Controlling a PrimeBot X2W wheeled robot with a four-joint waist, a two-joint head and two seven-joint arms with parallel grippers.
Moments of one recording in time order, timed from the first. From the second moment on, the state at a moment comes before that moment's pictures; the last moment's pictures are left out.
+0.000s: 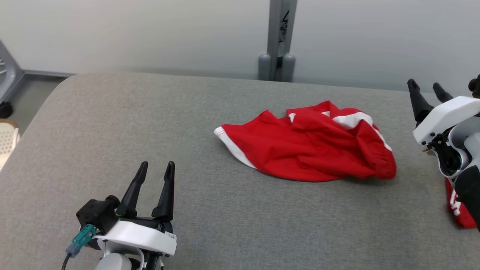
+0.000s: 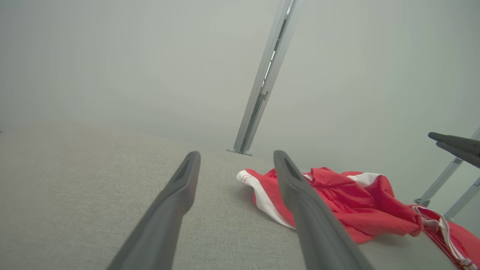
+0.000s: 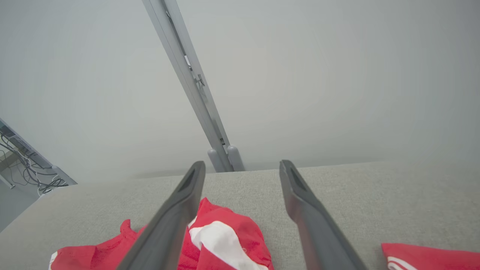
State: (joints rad) left arm -0.13 0.05 -0.16 0.28 -0.43 -0.12 -0.26; right arm -0.95 -0.37 0.82 1.13 1.15 0.13 -0.19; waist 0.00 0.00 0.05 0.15
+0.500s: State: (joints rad) left arm -0.13 0.05 -0.10 0.23 -0.43 -0.13 -0.26; right arm -0.46 -0.29 0.20 0.39 0.48 0.13 -0.26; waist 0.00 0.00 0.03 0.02
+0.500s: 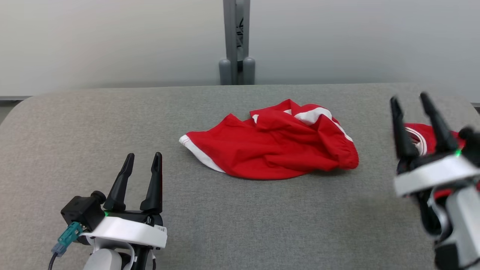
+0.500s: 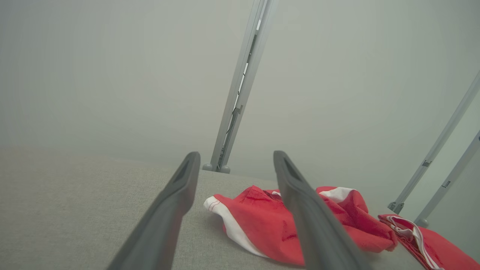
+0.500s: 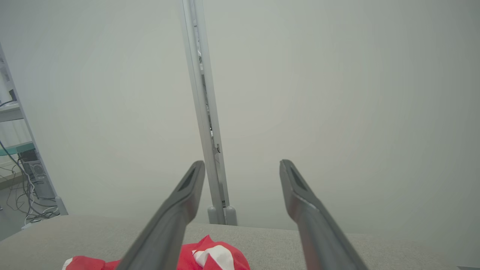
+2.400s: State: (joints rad) left arm -0.68 0.09 -0.19 0.97 -0.62 -0.13 -0.17; right arm -0.20 -0.08 0.18 0.16 0.24 0.13 -0.26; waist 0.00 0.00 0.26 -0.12
